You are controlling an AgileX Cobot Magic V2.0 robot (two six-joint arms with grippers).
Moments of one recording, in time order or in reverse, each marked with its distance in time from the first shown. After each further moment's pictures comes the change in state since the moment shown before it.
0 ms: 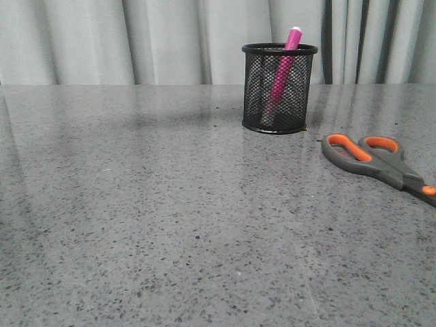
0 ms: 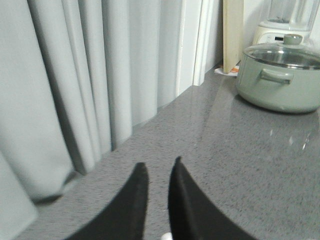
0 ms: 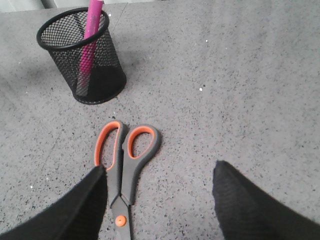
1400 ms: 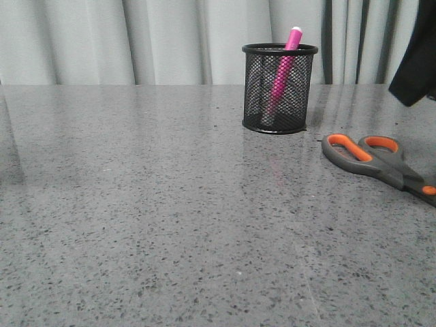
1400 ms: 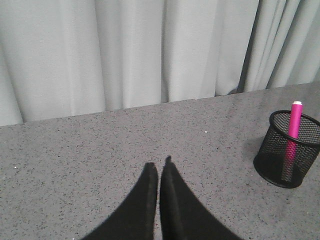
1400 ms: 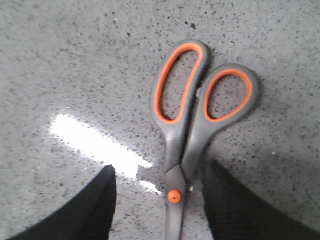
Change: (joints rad) left arm 0.591 -0.946 0.913 0.231 -0.058 -0.318; right arm 0.171 0.671 -0.499 -0.032 0.481 -0.125
